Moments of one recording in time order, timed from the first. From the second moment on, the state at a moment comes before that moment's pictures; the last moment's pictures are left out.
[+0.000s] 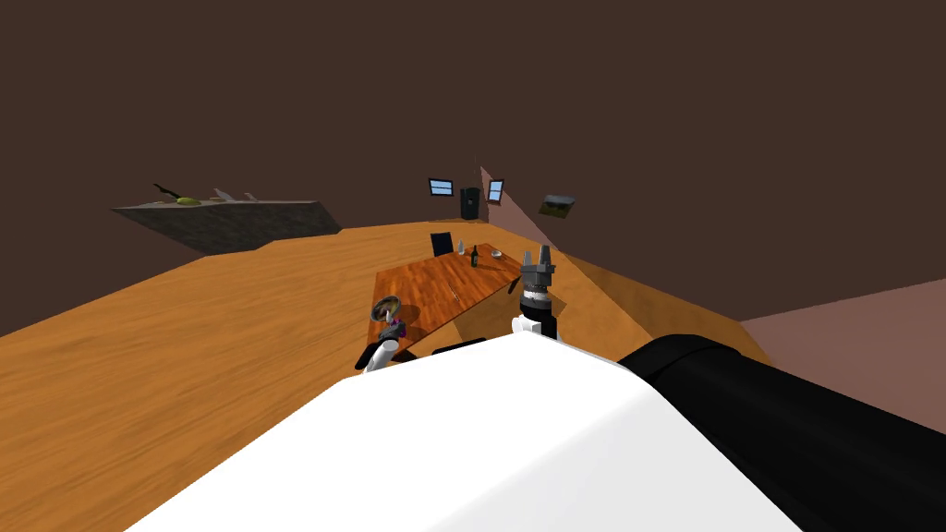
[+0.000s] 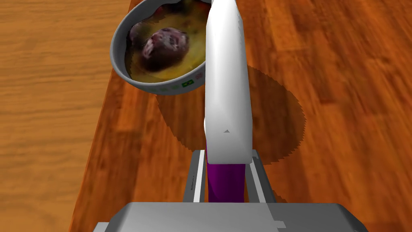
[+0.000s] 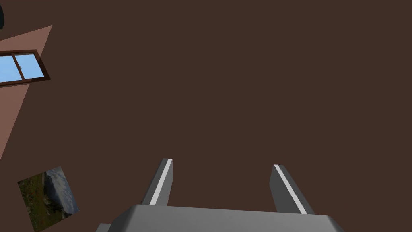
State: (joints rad) left arm -0.01 0.06 0.33 -0.92 0.75 -0.01 0.86; right arm 0.55 0.03 0.00 -2.30 -0.07 -0.60 0.06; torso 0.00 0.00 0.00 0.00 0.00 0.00
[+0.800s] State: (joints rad) left arm -0.03 0.15 0.27 -0.96 0.78 -0.02 0.88; right arm 0.55 0.03 0.00 -2.30 -0.07 -0.60 0.06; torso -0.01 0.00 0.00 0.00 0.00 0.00
